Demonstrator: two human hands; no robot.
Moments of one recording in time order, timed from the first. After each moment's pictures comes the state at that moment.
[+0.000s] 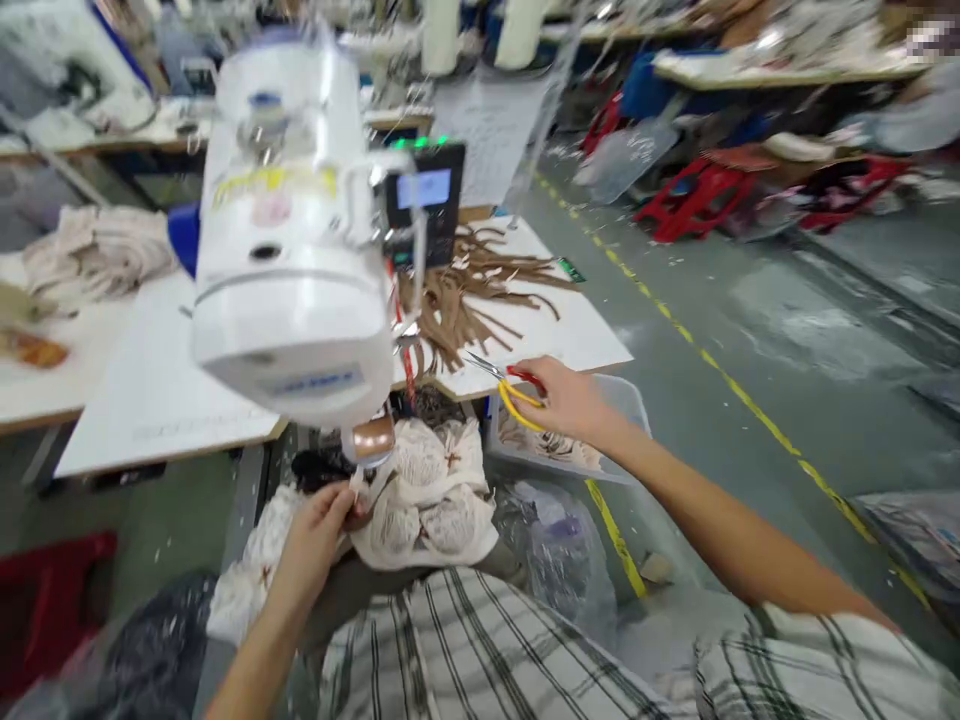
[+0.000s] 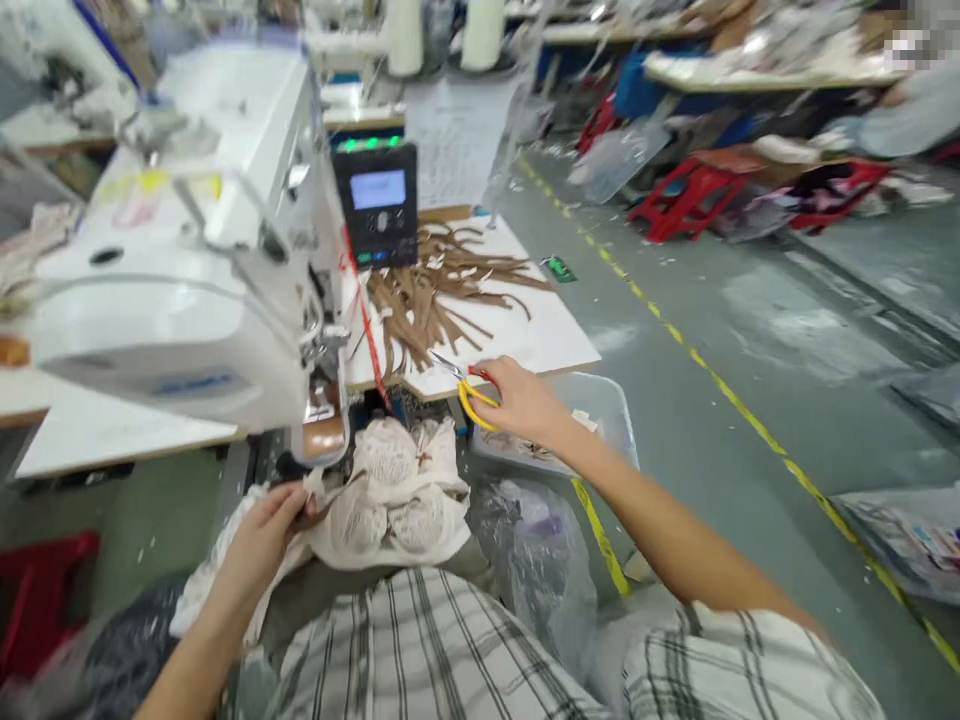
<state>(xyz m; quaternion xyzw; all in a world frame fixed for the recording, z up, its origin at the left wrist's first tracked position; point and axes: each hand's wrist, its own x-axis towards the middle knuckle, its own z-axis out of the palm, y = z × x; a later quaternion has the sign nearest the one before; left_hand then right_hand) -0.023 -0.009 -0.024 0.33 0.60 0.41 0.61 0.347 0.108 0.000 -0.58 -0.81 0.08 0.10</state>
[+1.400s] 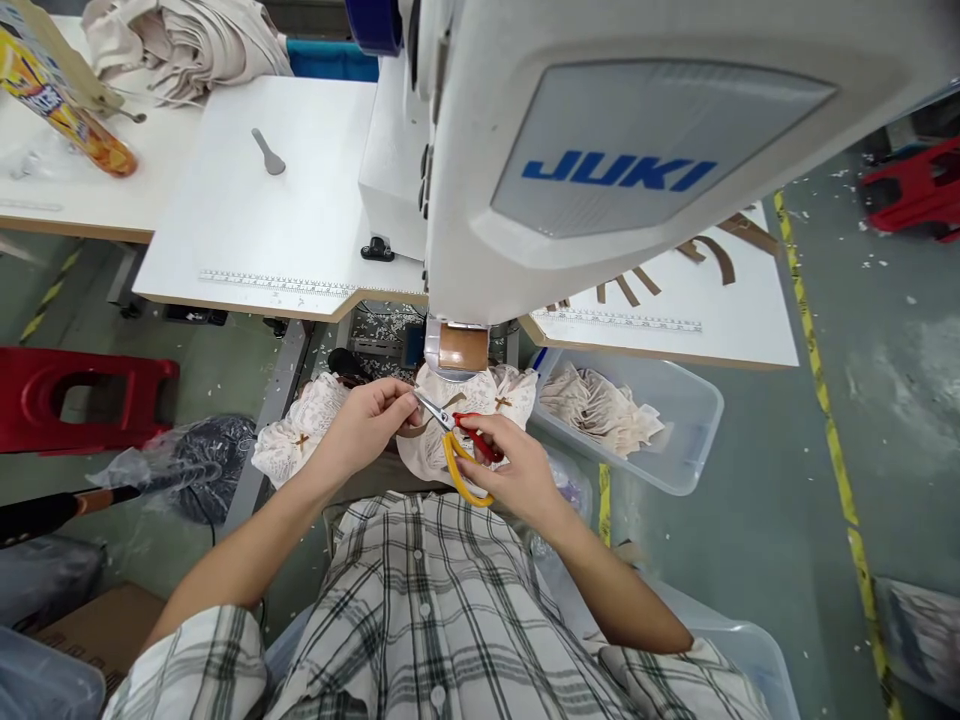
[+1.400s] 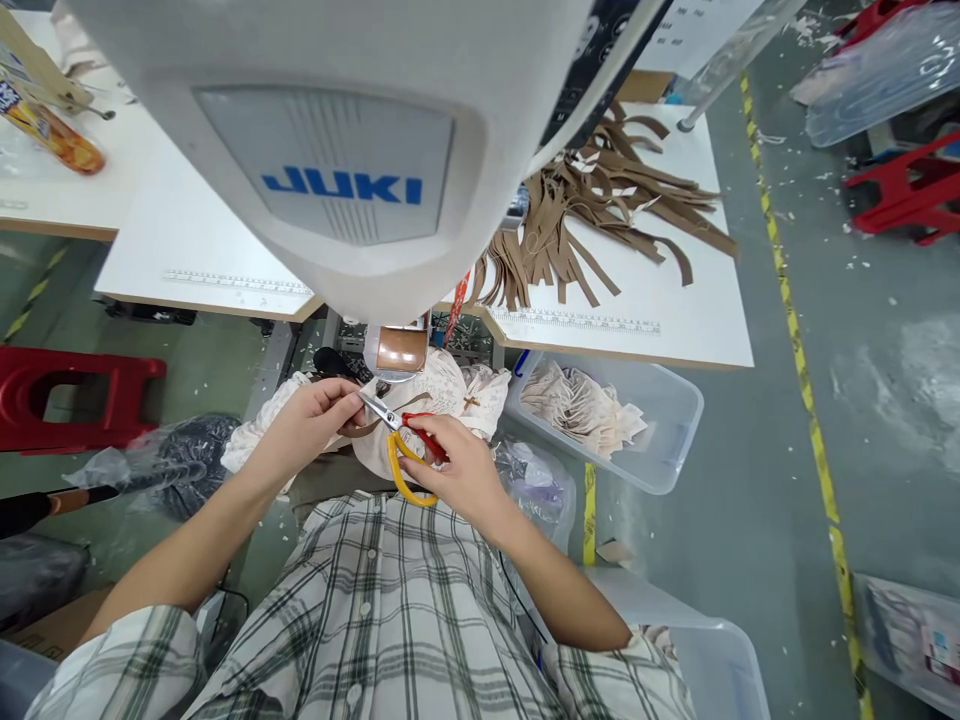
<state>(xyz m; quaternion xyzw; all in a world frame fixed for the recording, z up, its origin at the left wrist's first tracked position) -0.034 -0.010 -0.009 0.42 0.59 0.34 0.60 0.196 -0.017 -0.057 -0.46 -0.74 0.42 0.26</state>
